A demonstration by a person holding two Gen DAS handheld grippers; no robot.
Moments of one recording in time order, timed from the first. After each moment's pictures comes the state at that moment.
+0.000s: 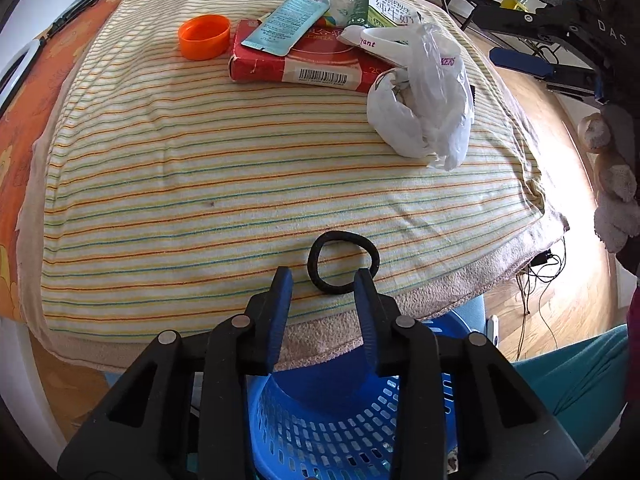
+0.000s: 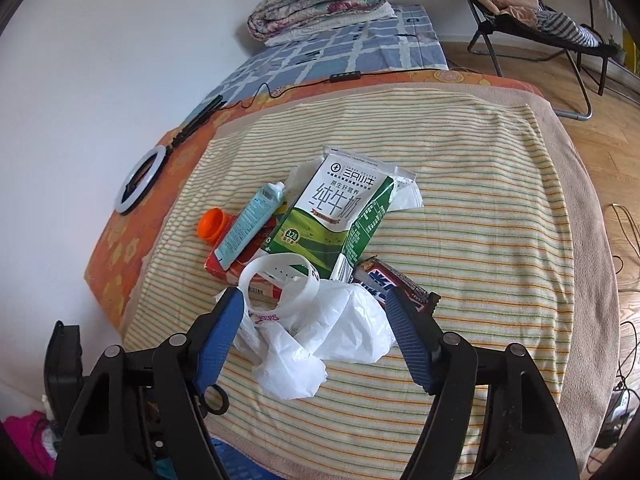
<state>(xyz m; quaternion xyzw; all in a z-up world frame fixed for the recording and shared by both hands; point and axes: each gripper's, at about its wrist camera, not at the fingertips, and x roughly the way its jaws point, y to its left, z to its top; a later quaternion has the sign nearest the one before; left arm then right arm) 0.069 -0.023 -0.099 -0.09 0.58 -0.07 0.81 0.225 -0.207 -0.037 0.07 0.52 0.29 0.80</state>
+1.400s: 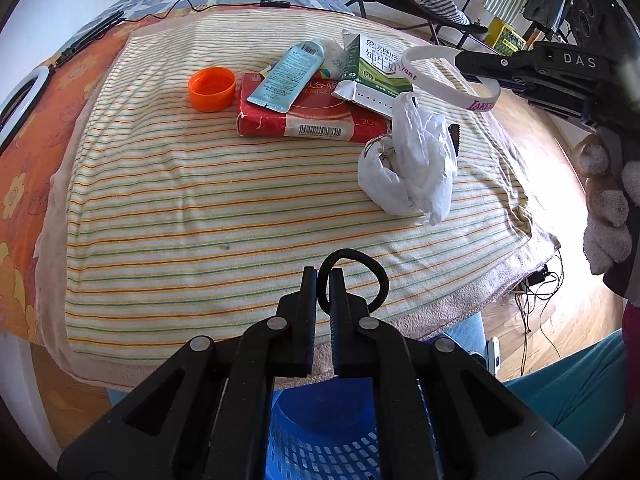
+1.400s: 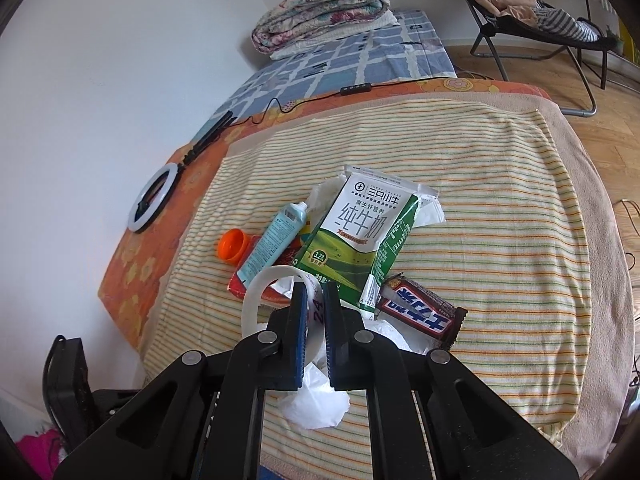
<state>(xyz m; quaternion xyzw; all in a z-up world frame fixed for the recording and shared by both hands) 0.067 -0.029 -0.083 -0.08 0.52 -0.07 0.85 0.220 -0.196 -0.020 0.09 0.50 0.30 0.81</state>
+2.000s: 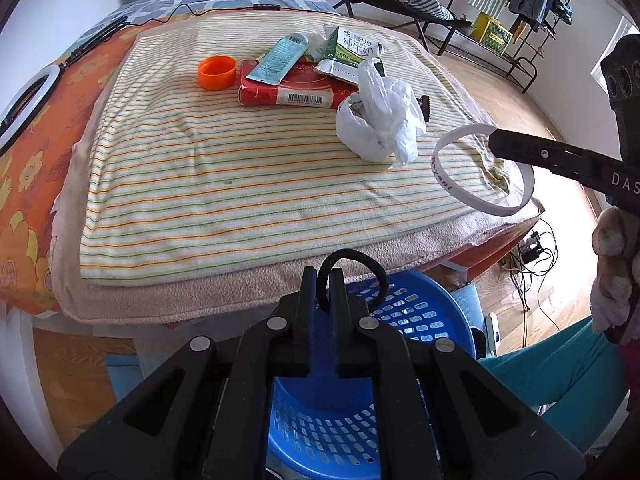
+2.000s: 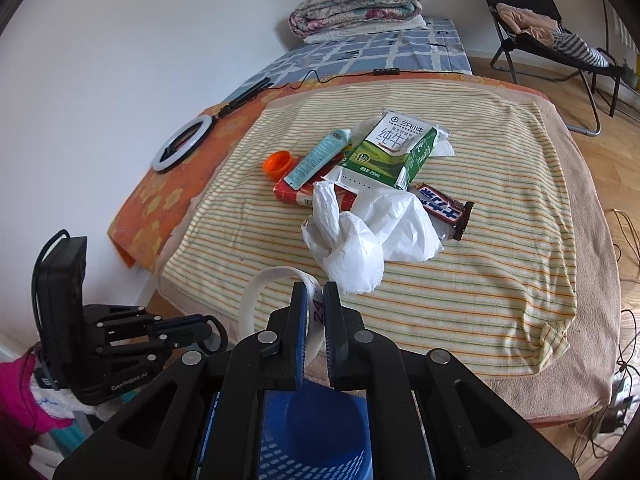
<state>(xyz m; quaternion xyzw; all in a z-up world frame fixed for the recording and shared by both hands) -0.004 -0.028 -0.075 -0.06 0.51 -0.09 0.85 0.099 -0.208 -0.013 0.03 0.49 0.33 0.81</state>
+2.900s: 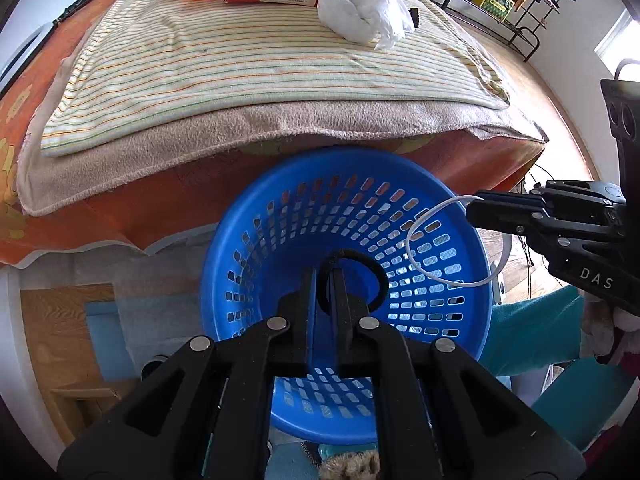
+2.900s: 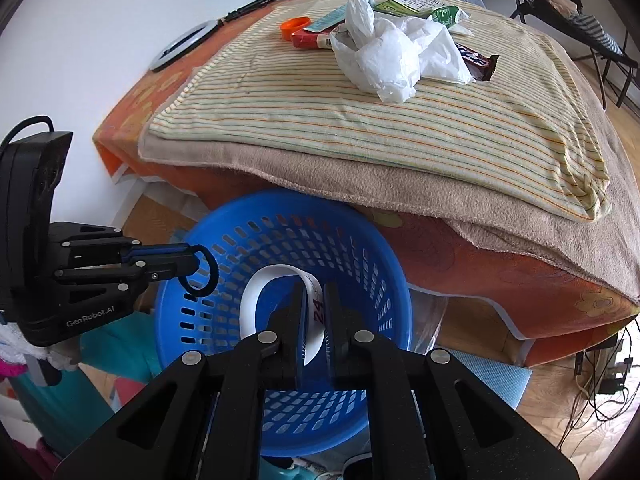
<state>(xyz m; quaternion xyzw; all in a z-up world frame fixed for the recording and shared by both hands) -0.062 -0.048 -0.136 -0.05 0.57 -0.09 0.82 -0.001 -0.205 -0.095 -0.05 0.56 0.33 0.76</state>
